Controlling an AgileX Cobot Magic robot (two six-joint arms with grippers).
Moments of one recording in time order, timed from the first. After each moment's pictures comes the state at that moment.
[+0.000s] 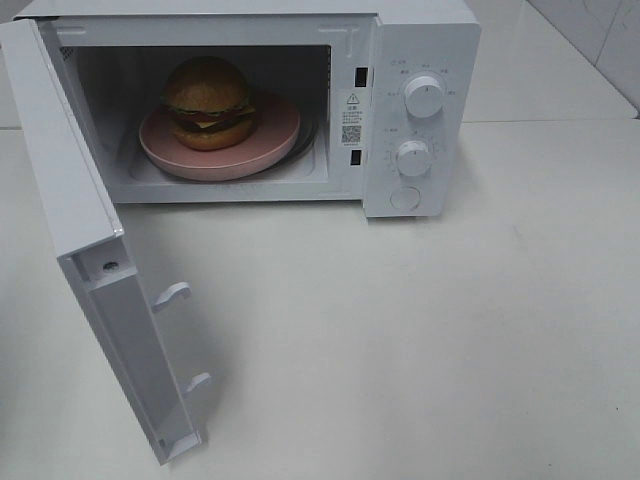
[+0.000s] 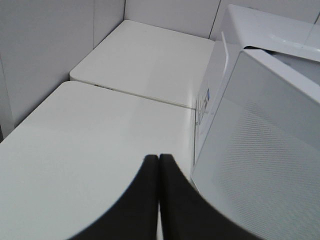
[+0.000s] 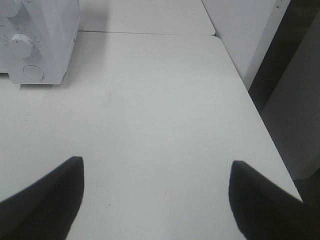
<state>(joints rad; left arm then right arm) 0.08 0.66 -0.25 -0.20 -0.08 0.03 0.02 0.00 -0.50 -0.19 0.97 0.08</state>
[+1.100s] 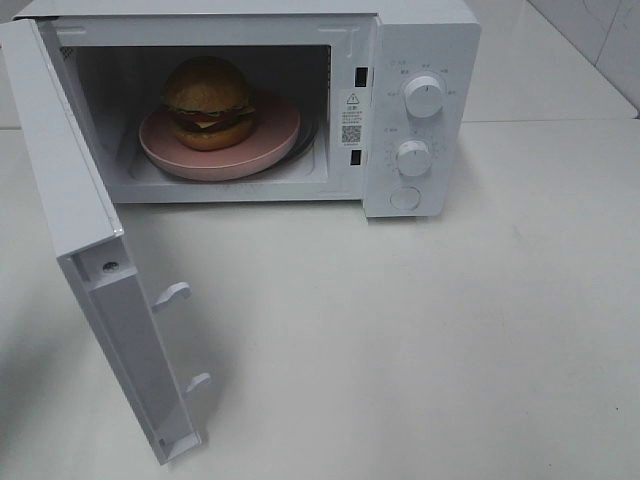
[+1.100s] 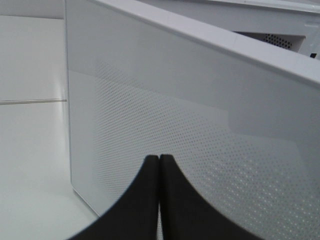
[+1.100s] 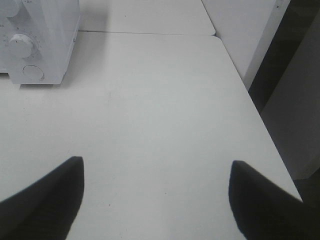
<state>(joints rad) 0.08 1.30 -0.21 0.62 -0.90 -0.46 0.02 0.00 -0.50 -0.19 0.97 0.08</state>
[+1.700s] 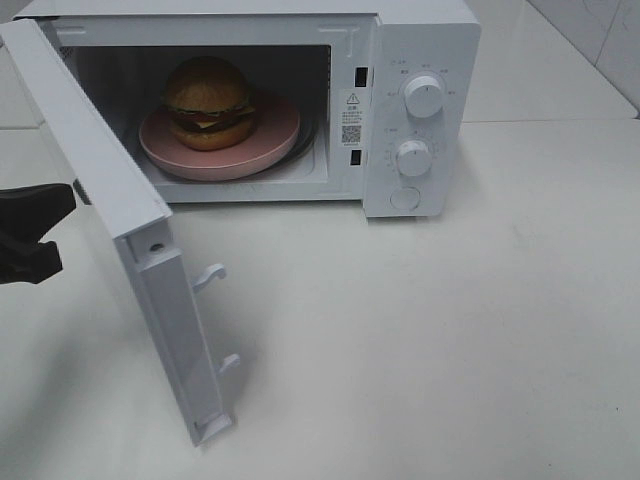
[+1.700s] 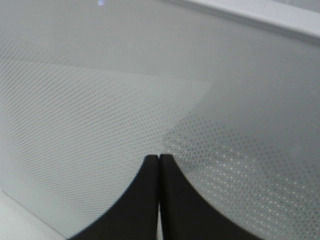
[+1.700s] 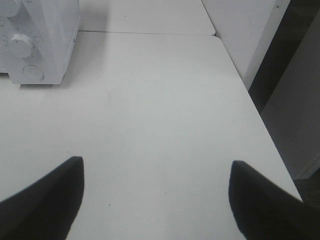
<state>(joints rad) -0.22 1.40 -0.22 0.39 -0.90 -0.32 0.02 0.00 -0.50 -0.19 0.97 0.08</state>
